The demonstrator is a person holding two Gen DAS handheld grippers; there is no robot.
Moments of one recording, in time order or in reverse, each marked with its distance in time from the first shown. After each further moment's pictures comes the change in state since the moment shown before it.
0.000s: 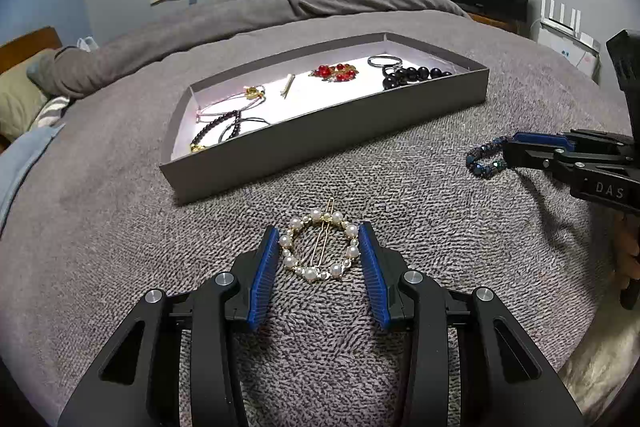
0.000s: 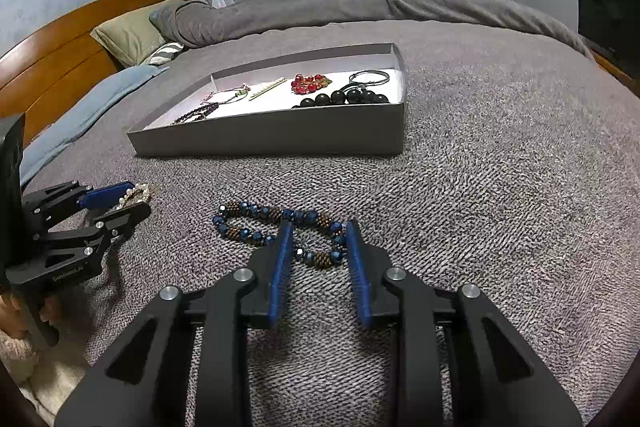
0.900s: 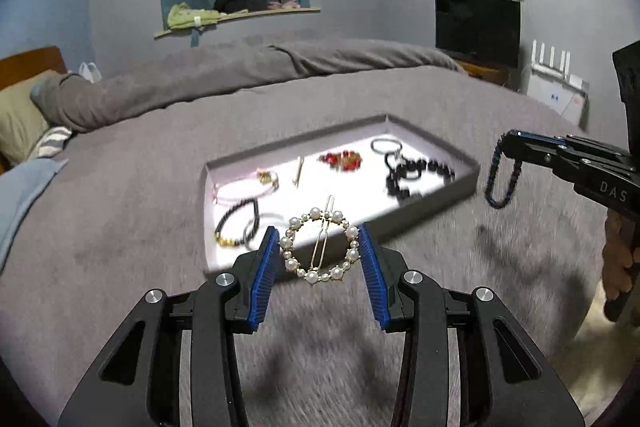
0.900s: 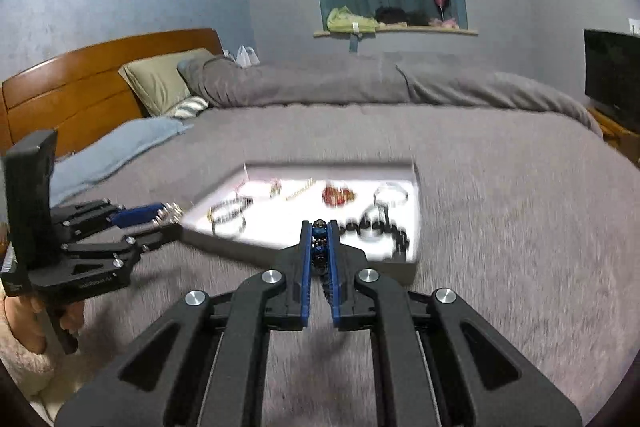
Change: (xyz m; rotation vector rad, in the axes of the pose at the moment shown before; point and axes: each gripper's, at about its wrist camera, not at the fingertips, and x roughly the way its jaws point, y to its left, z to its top) left arm -0.035 0.025 0.058 -0.031 -0.164 -0.051; right arm -0.053 0.025 0.069 -0.073 -0.249 0.036
